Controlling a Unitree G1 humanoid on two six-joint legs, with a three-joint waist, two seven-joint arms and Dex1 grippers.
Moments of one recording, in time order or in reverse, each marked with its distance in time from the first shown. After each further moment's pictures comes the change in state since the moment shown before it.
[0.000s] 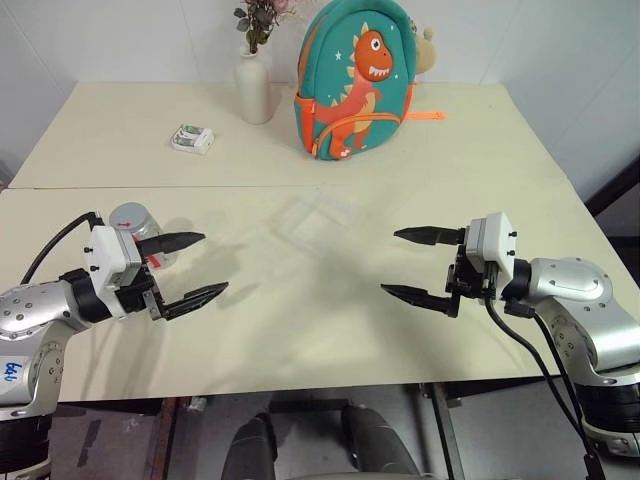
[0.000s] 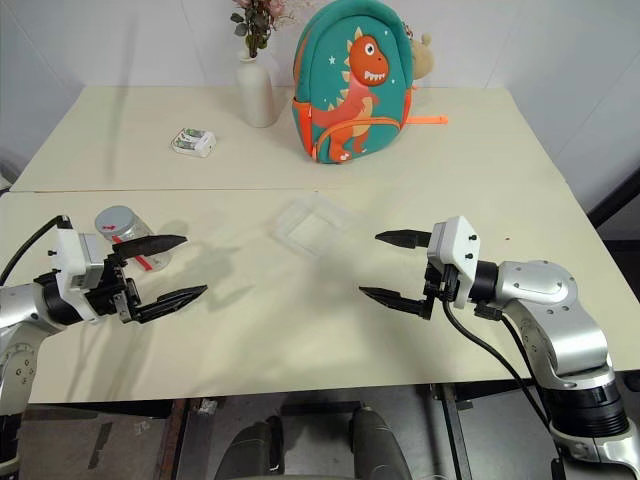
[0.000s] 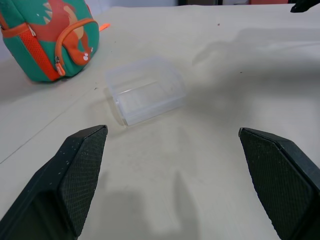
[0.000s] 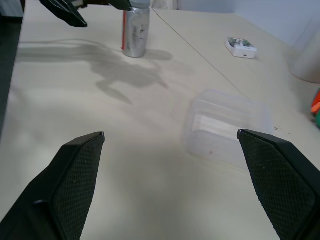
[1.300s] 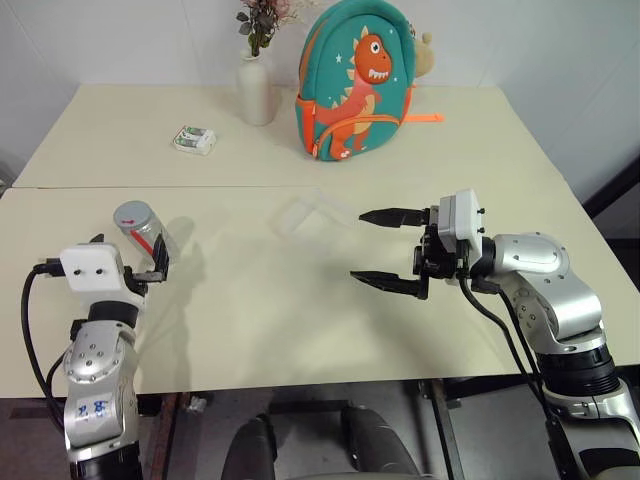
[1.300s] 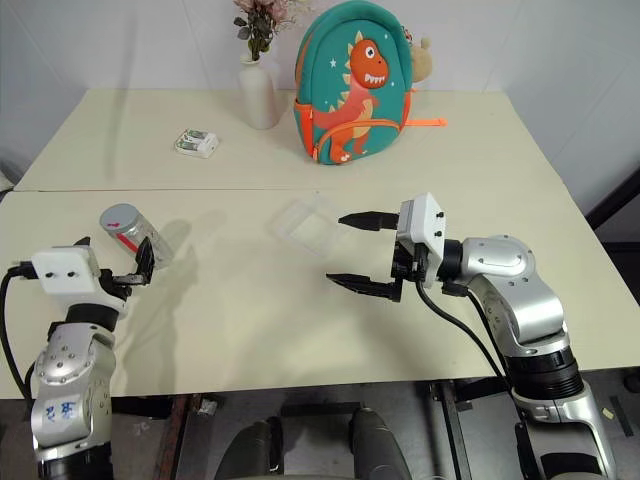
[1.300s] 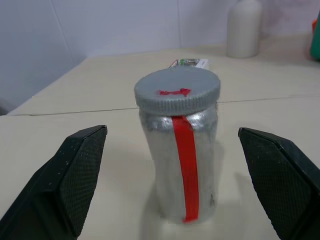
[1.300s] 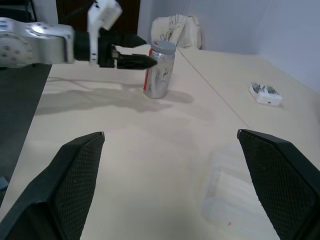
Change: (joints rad) left arm 0.016 -0.484 0.068 -0.067 0.407 0.056 0.982; right arm -0.191 0.113 0.105 0.084 -0.017 -0.029 0.027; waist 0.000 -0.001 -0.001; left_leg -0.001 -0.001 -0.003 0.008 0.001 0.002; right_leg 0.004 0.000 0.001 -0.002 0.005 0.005
